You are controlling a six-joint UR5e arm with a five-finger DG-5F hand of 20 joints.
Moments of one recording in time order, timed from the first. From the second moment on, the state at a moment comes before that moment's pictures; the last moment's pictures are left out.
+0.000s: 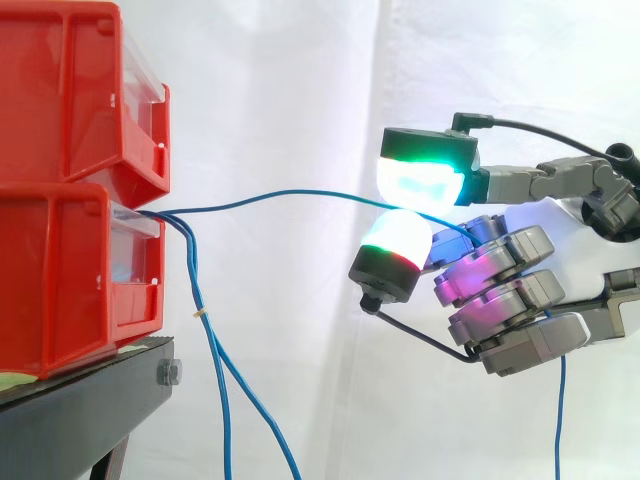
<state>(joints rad) 0.13 -2.18 -1.27 -2.99 -1.23 0.13</state>
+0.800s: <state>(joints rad) 0.13 -2.18 -1.27 -2.99 -1.23 0.13</state>
